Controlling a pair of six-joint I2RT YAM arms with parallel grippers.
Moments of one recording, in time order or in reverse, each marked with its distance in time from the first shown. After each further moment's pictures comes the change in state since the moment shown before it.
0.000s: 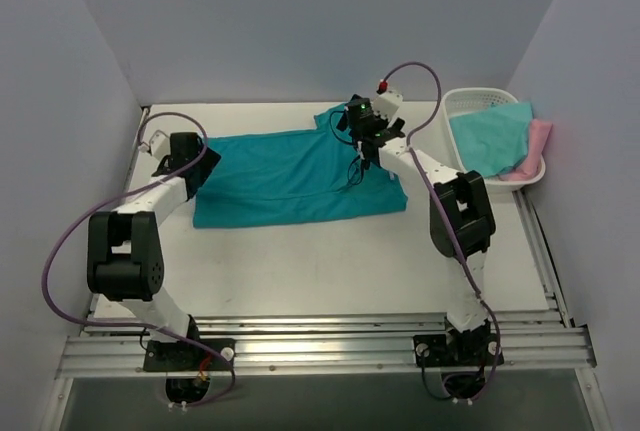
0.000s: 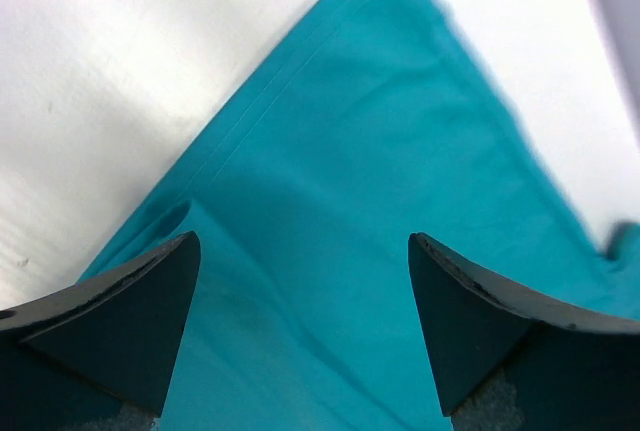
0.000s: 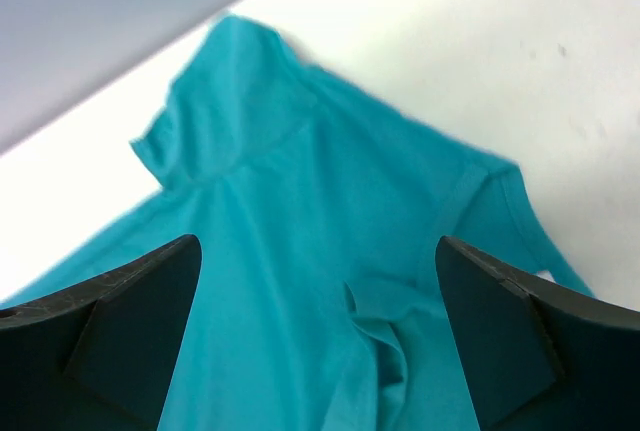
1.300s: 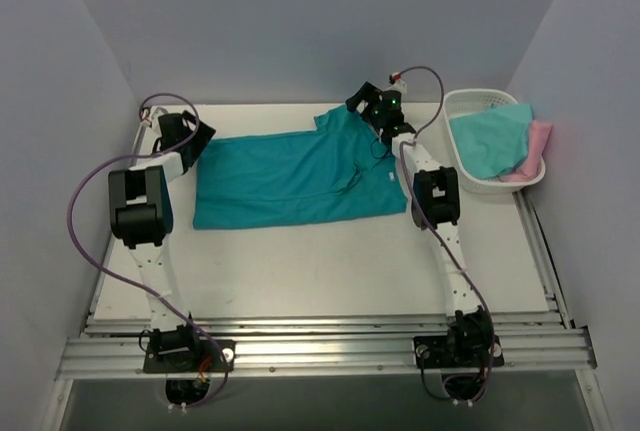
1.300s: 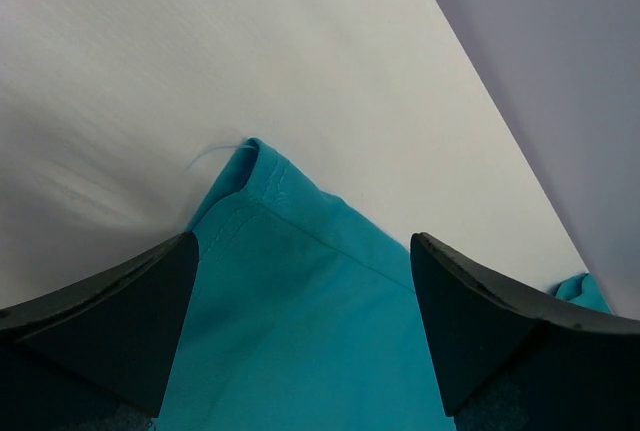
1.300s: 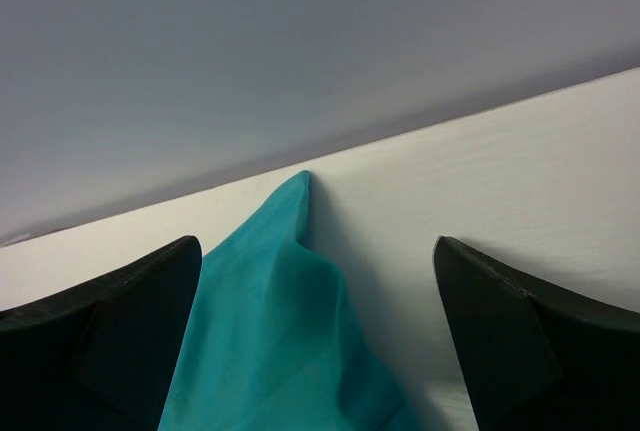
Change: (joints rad) left arm 0.144 0.509 0.453 0.269 0.318 0.090; right arm -0.259 0.760 0.822 0.288 -0.676 -0.084
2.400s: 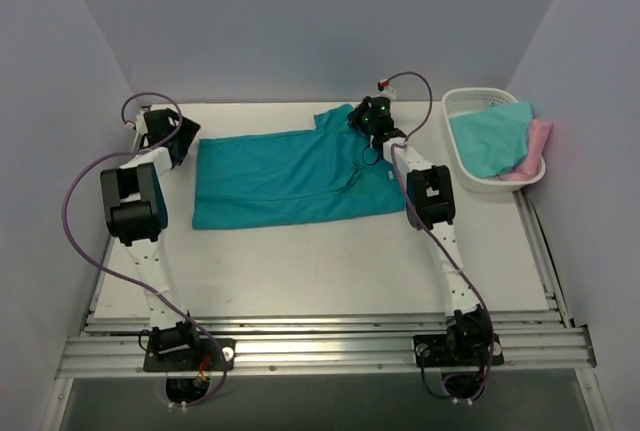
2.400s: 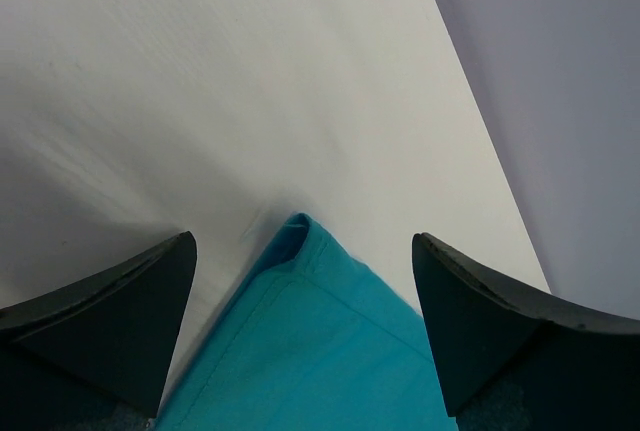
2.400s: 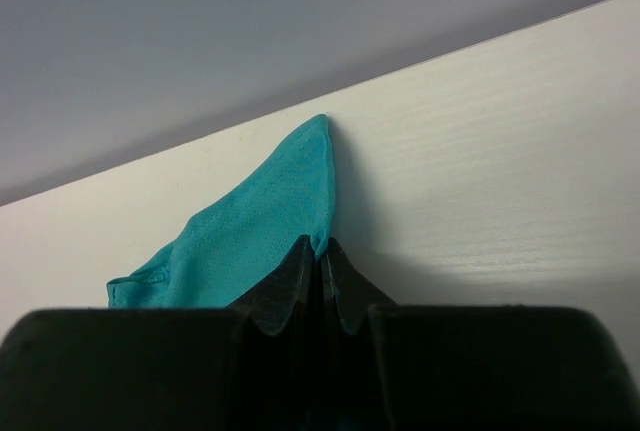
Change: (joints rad) left arm 0.067 0.043 0.071 -0.060 -0.008 -0.078; right arm 0.047 0.019 -0.065 0.049 0.028 -0.015
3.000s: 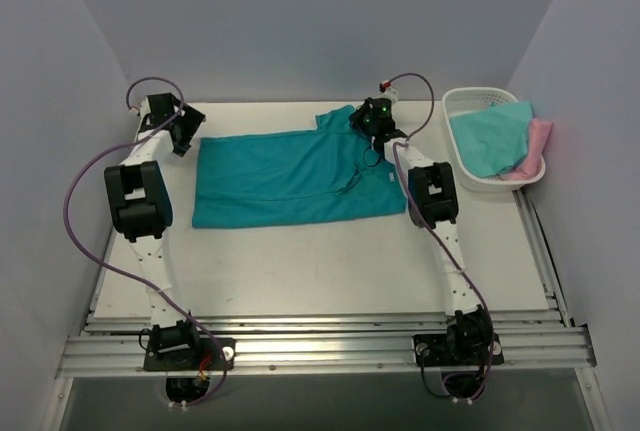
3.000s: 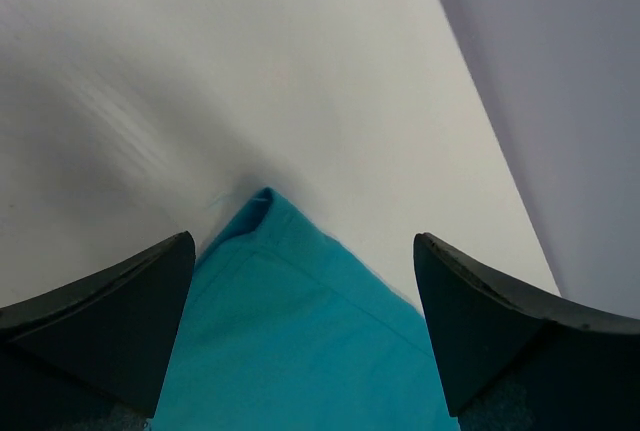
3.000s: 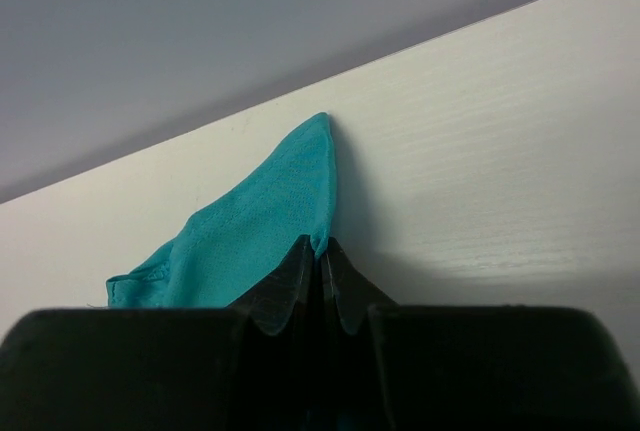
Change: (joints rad) left arm -0.027 0.055 0.236 -0.301 -0.005 0.009; right arm -0.006 -0.063 -0.121 0.048 0.016 0.001
